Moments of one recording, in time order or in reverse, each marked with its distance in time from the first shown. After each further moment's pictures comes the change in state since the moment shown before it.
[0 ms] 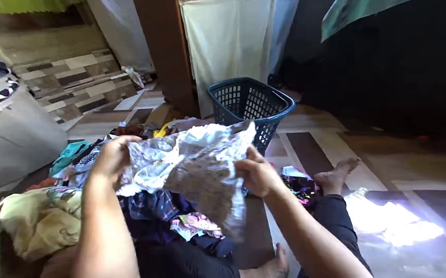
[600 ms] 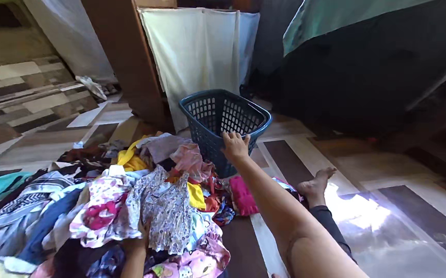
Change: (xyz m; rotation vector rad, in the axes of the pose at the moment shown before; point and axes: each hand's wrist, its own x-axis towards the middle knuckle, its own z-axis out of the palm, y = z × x) left_hand -0.039 -0.192 0.168 0.715 0.016 -0.299; right_hand 0.197 0.015 -0.121 -1.743 0.346 -0.098
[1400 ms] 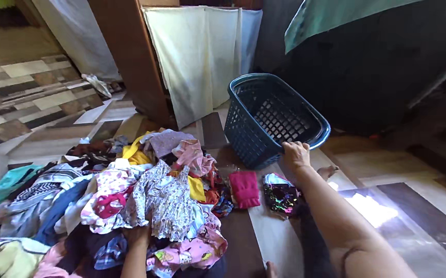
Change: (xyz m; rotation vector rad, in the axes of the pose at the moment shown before) left_hand -0.018 0.001 -0.013 0.353 -0.284 -0.036; right_hand -0.087 0.161 -0.062 -0.179 0.009 0.214
